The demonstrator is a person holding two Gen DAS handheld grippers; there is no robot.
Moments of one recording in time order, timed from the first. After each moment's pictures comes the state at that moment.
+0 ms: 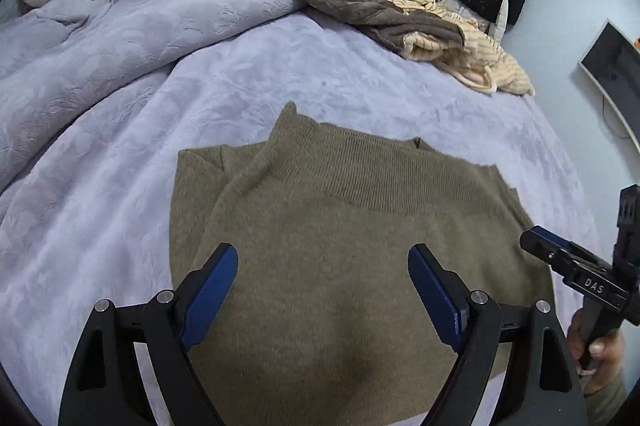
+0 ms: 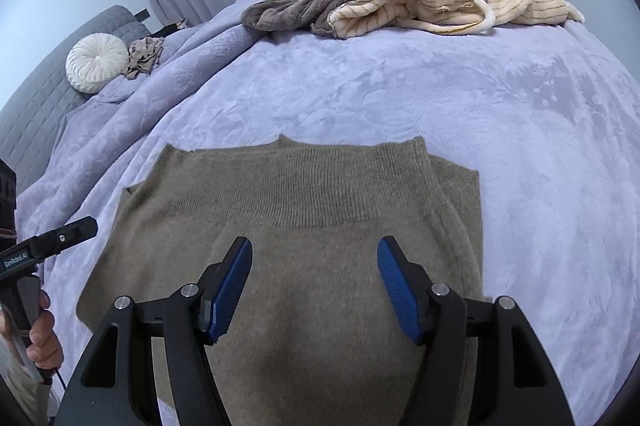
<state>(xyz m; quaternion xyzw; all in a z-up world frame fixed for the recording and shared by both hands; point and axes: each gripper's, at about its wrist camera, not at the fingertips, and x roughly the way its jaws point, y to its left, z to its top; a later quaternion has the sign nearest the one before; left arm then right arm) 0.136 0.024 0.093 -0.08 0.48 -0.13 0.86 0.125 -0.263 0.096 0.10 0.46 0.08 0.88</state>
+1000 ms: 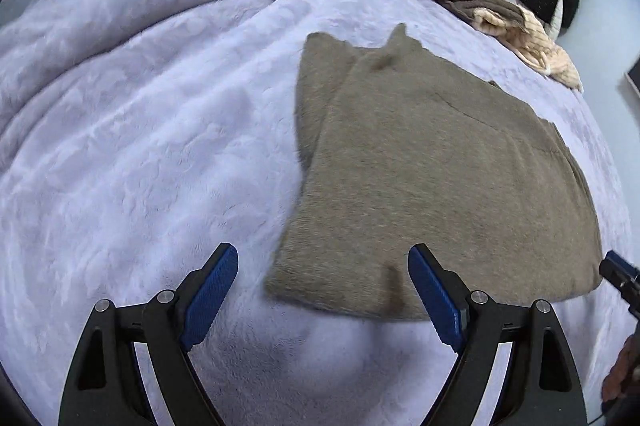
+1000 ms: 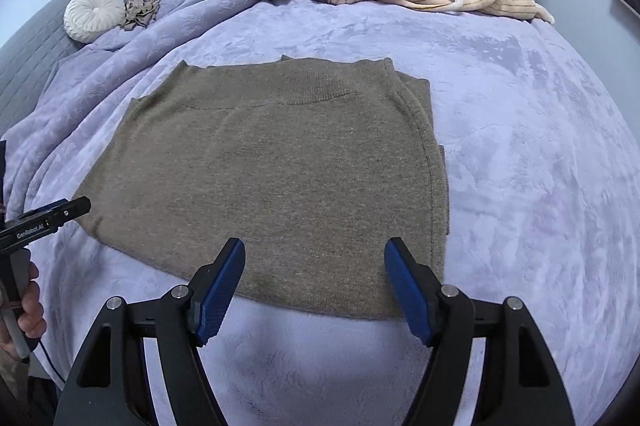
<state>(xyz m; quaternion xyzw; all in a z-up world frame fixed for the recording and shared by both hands) 0.049 0.101 0.043 -0.13 0.52 -0.05 0.84 0.008 -0.247 0.100 0.03 0.49 0.04 0.87</state>
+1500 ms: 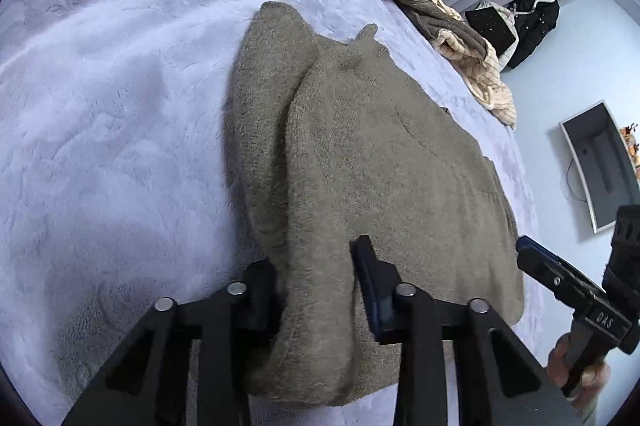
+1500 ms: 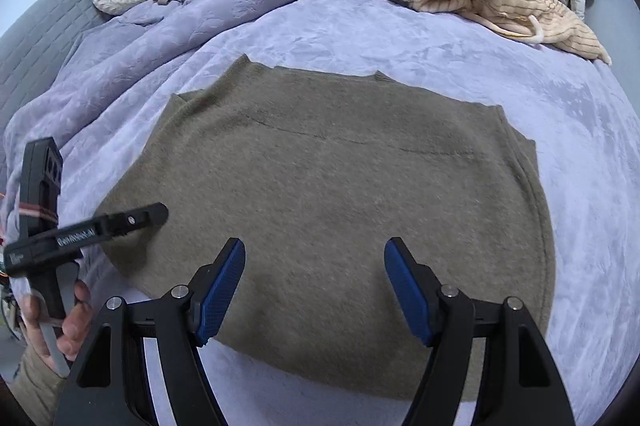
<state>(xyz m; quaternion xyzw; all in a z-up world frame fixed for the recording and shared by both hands) 0.094 0.099 0.010 -0.27 0.51 -0.18 0.79 0.083 -0.158 0.101 0.01 0.51 0.11 0.85</state>
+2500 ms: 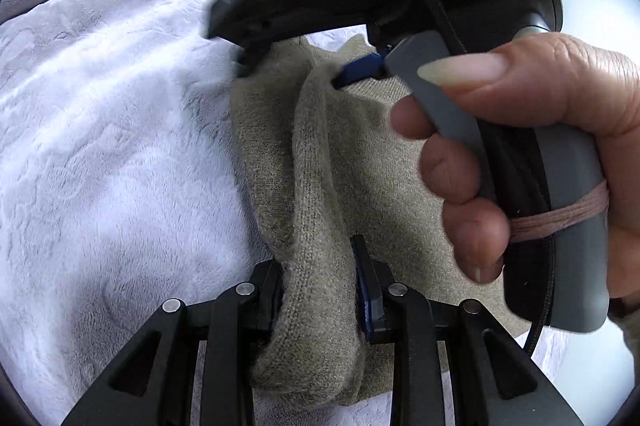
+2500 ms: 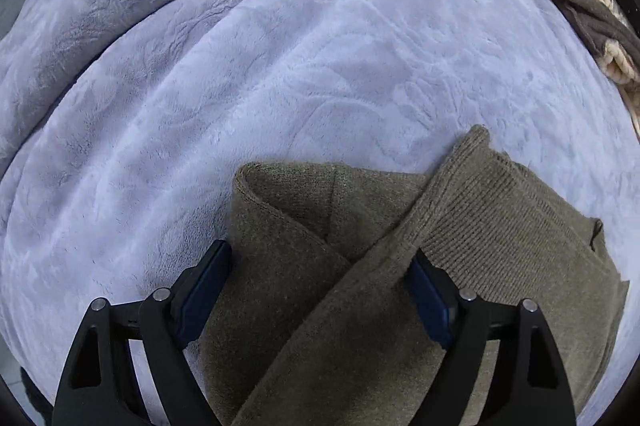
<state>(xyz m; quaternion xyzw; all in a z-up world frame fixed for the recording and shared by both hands) 0.088 0.076 0.017 -0.21 0.50 -0.15 0.83 0.267 0.063 0.017 -0.11 0.63 0.12 0.76</state>
